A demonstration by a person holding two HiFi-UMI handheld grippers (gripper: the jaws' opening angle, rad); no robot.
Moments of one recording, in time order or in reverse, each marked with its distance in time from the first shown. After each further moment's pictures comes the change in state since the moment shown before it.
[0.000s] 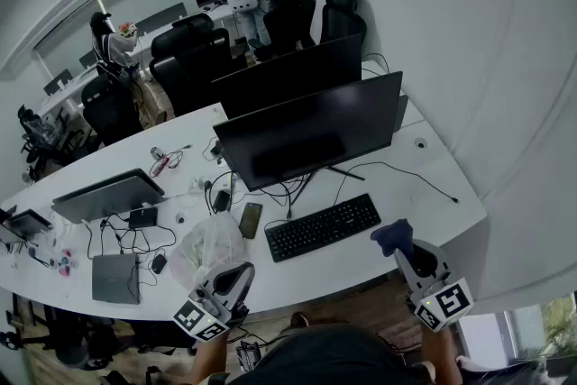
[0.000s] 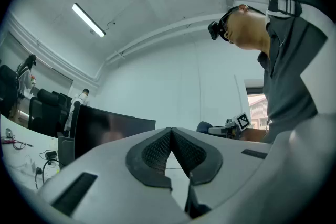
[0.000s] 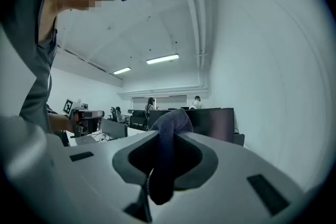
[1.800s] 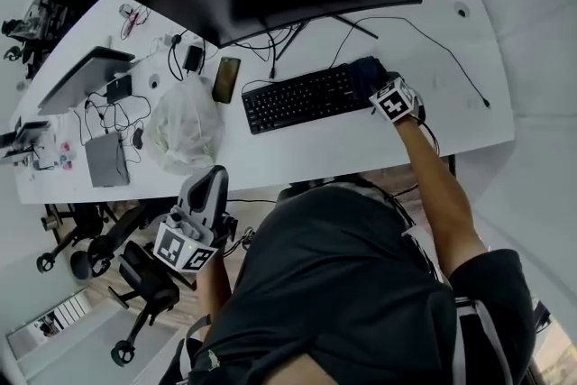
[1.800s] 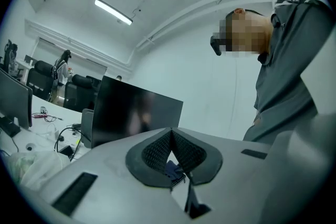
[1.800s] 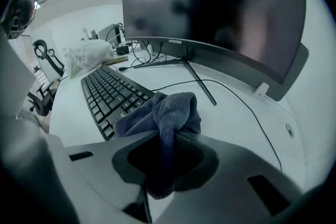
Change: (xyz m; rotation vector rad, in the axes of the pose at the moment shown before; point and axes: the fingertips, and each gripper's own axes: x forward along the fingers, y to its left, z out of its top) left arm 0.062 0.037 -0.074 -0.123 0.191 0.374; right arm 0.254 -0.157 -0.425 -0.176 0.896 0.241
